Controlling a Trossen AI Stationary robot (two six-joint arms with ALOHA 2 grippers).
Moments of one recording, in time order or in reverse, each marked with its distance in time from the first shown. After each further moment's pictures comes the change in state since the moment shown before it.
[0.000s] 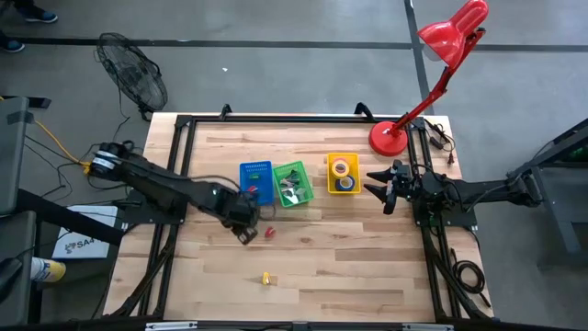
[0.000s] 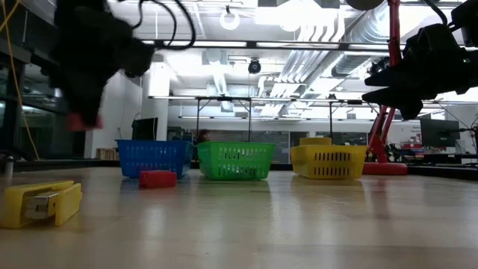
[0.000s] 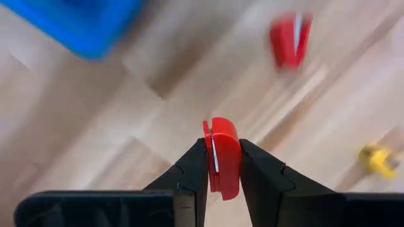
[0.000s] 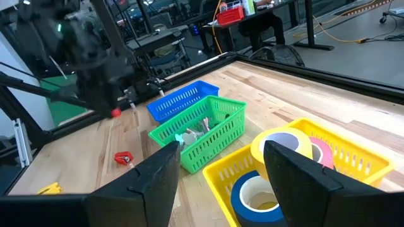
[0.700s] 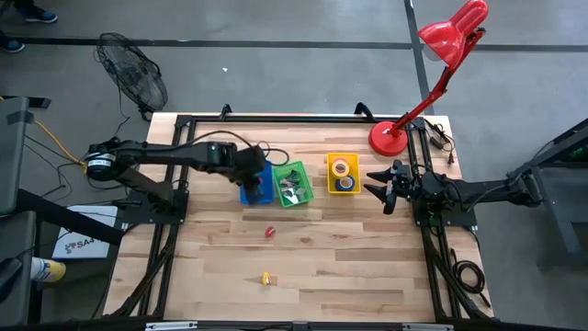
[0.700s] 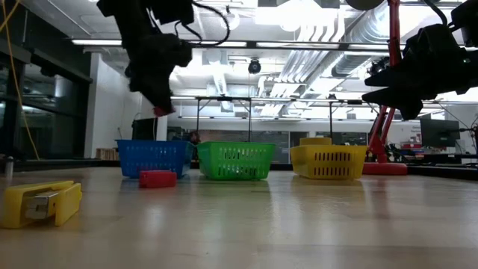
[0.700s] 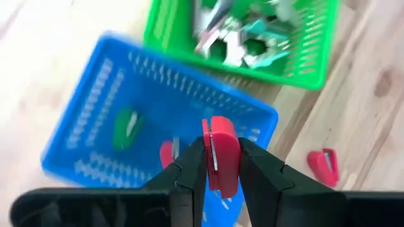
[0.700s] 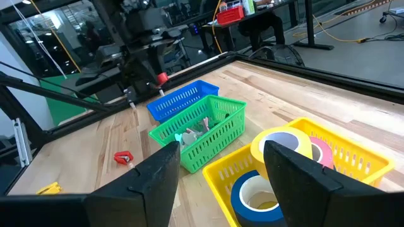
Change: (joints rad) left arm 0.414 -0.061 0.059 0.106 -0.017 0.651; right arm 0.000 0.000 0.000 -0.002 0.000 0.000
